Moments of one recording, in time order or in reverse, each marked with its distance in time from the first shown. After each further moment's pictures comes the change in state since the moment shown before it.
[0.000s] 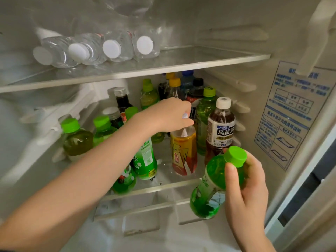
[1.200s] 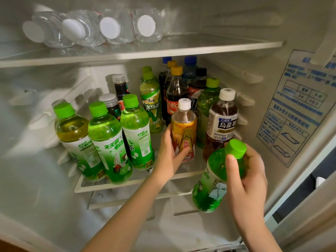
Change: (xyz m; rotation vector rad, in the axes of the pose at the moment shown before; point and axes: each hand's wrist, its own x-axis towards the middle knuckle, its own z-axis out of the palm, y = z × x) left_hand -0.031 0.011 0.178 -0.975 0.510 -0.307; right_hand 0.010 0.016 -0.005 -0.049 -0.051 0.079
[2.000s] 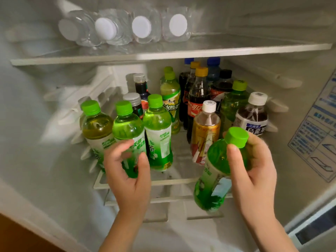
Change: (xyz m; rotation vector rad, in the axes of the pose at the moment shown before) left_hand -0.075 0.038 -0.096 0.054 0.780 0.449; right_hand 0.014 -0.026 0.035 0.128 -0.140 -0.170
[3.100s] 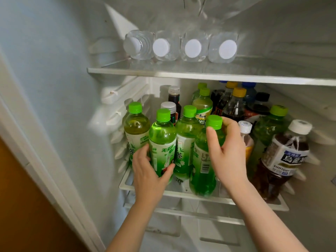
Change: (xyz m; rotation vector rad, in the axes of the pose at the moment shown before) left_hand 0.000 -0.070 -0.016 0.483 -0.184 -0.199; right_hand 0.050 -0.002 0.098 -0.143 -0.212 -0.165
